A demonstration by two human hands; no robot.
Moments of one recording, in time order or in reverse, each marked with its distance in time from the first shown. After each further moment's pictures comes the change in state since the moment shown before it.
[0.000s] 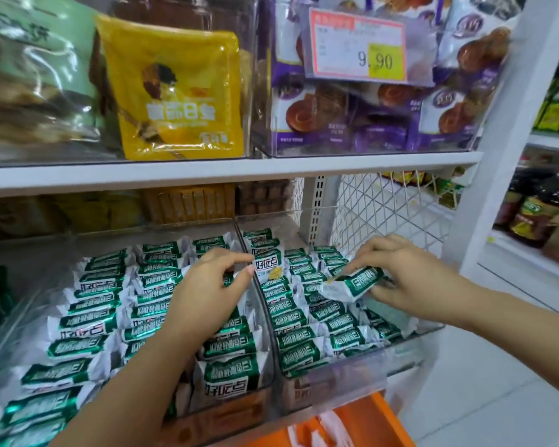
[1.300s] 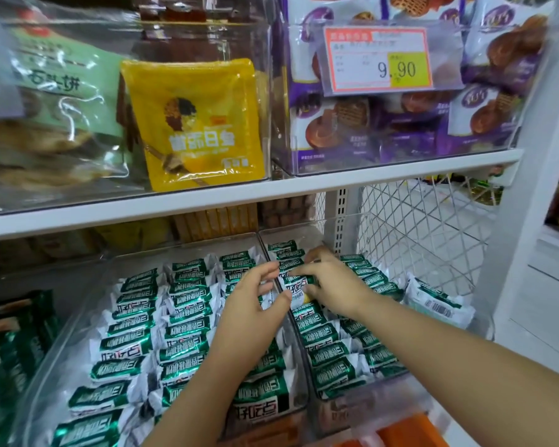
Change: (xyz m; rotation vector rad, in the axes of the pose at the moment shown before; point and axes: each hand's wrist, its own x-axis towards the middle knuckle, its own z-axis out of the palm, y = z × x) left_hand -0.008 0.015 0.010 -0.335 -0.047 -0.155; right_hand 0.096 -0.053 0.084 0.243 -0.115 0.183
